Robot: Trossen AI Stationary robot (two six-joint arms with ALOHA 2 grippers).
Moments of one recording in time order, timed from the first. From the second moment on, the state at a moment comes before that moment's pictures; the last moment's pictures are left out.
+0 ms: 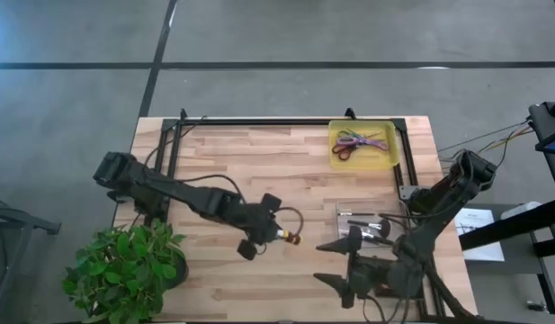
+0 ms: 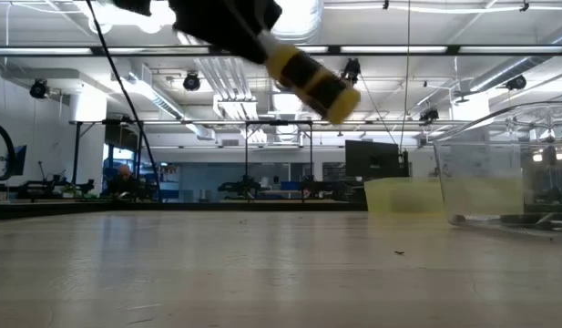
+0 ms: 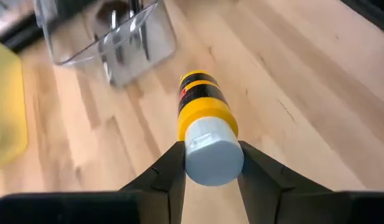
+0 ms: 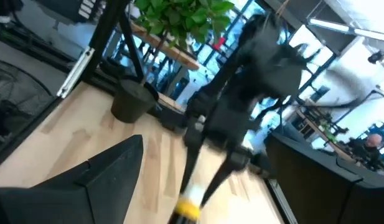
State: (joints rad) left arm -0.27 1.64 1.16 -0.32 -0.05 0.34; right arm 0.85 1.51 1.05 0.28 1.00 -0.38
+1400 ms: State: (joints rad) left arm -0.29 2.00 1.69 -1.15 0.20 0.11; right arm 0.86 1.49 1.06 -0.03 1.01 -0.07
